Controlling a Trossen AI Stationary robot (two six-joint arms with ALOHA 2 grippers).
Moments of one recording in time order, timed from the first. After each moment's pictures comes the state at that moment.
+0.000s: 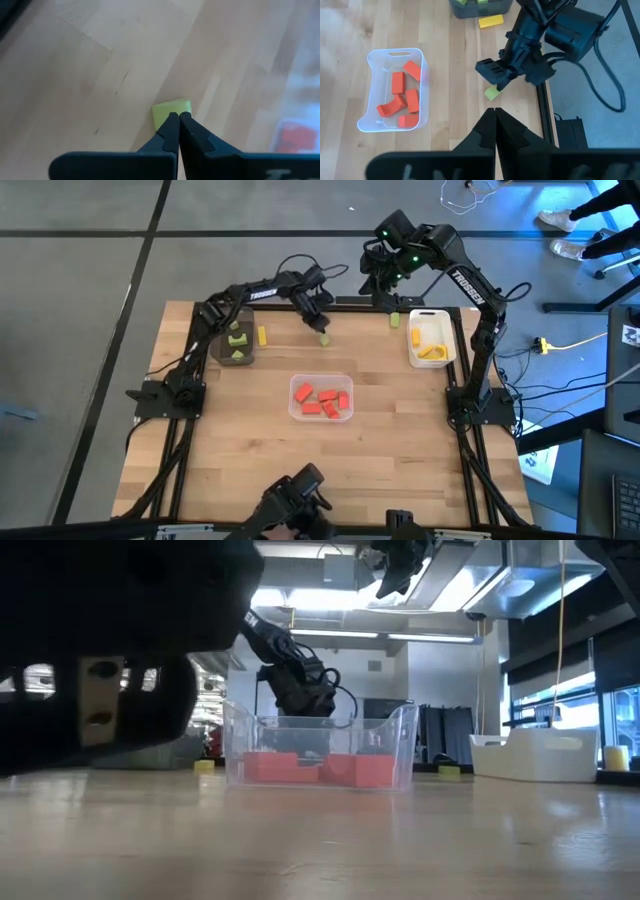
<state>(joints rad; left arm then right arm) 0.73 2.33 1.86 -0.74 0.56 -0.02 -0.65 1.90 2.36 -1.47 -0.36 -0.50</state>
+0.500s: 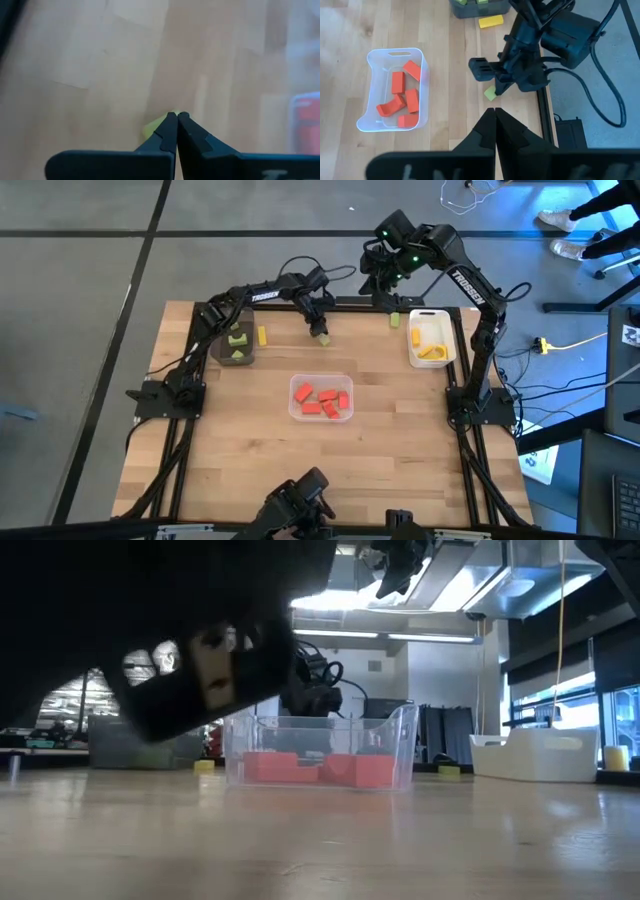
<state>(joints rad) 0.71 2.32 1.86 -0.70 0.56 0.26 -0.65 1.90 2.36 -1.47 -0.36 -0.51</state>
